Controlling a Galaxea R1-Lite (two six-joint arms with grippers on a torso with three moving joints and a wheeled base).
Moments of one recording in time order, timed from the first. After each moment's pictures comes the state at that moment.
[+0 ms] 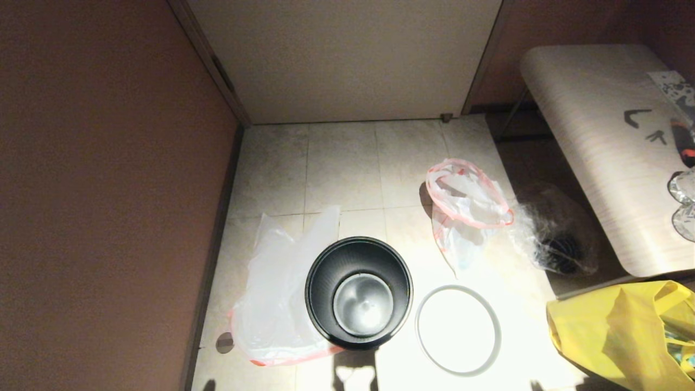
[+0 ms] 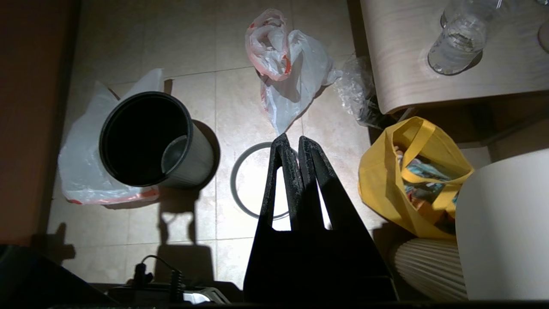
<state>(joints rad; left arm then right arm) 0.00 0.00 -0.01 0.02 0.04 -0.07 0.17 0.28 -1.06 0.81 -0.11 0.11</state>
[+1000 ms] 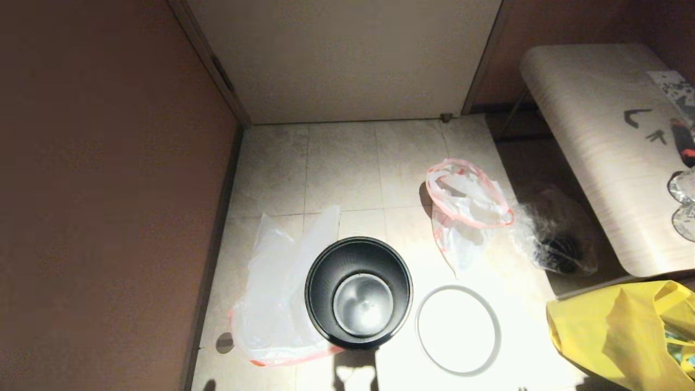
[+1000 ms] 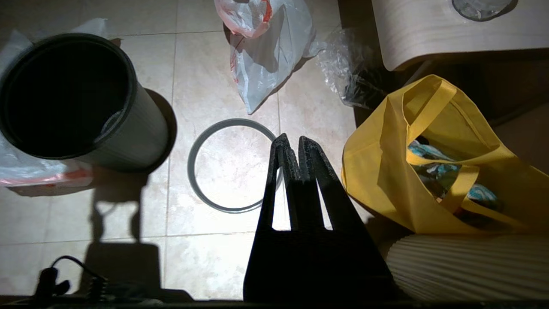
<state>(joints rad) 0.00 0.00 -0.01 0.02 0.04 -0.07 -0.01 0.01 -0.23 0.24 0.02 -0.02</state>
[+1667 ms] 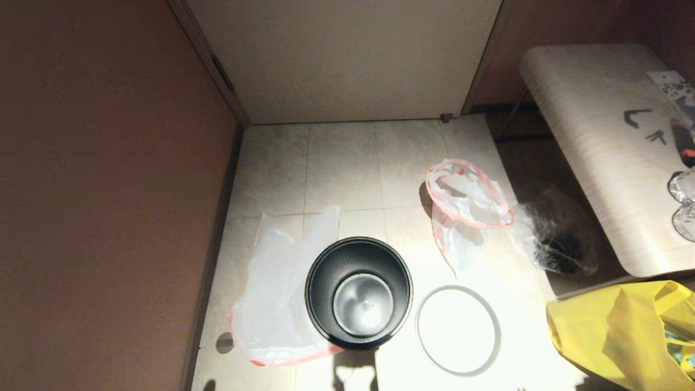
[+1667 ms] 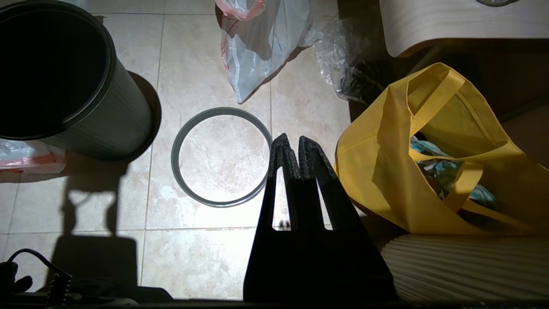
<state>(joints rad) 0.00 0.00 -0.01 0.02 0.04 -0.07 -0.01 0.00 -0.02 0.06 0.01 -0.07</state>
